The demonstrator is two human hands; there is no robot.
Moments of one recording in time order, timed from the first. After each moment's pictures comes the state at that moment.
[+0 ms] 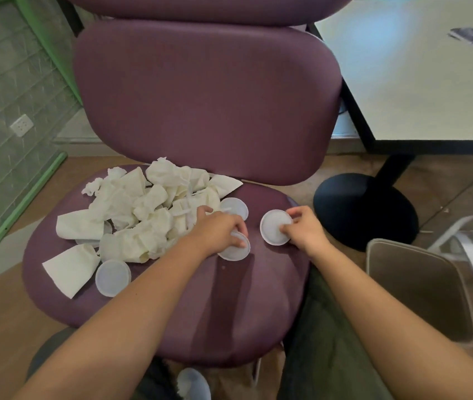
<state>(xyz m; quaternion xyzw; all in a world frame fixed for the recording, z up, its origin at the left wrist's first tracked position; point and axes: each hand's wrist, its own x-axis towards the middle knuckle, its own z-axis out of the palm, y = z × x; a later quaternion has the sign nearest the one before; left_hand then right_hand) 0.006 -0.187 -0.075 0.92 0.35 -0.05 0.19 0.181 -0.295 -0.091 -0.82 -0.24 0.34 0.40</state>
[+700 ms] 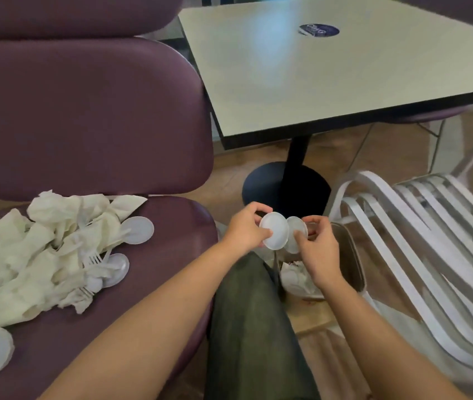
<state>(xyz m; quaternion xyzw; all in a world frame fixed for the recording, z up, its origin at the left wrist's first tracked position) 0.208 -0.332 -0.073 0.77 0.31 0.05 0.56 0.275 -0.478 -0.087 -0.82 -0.13 0.13 0.54</state>
